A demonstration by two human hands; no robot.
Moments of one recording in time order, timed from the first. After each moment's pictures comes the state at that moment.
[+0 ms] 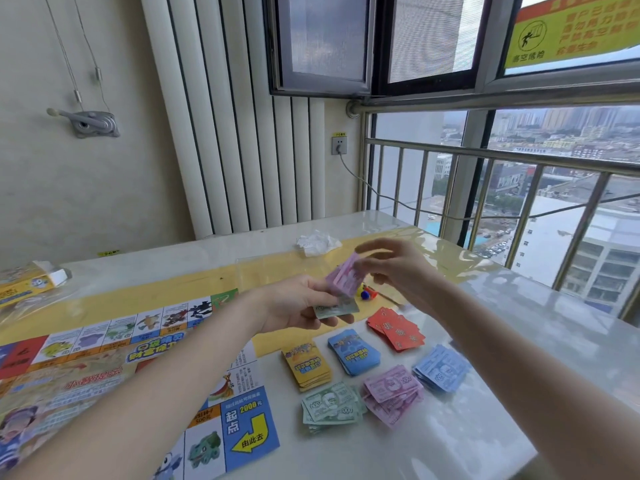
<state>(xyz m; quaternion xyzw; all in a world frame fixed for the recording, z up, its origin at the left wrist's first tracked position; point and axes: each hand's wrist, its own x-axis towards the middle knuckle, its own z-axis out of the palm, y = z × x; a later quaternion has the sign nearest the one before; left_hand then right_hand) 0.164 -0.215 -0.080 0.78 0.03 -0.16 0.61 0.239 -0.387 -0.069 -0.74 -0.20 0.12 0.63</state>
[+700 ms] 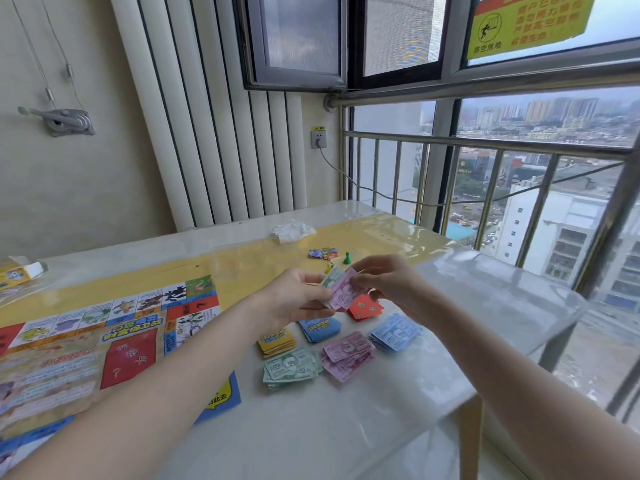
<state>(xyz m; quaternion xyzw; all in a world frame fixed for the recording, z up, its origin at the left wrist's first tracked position) 0.147 -0.281 -0.098 0.72 0.09 -0.07 0.68 0.217 -0.442 -0.107 -0.77 -0.21 0.13 0.59</state>
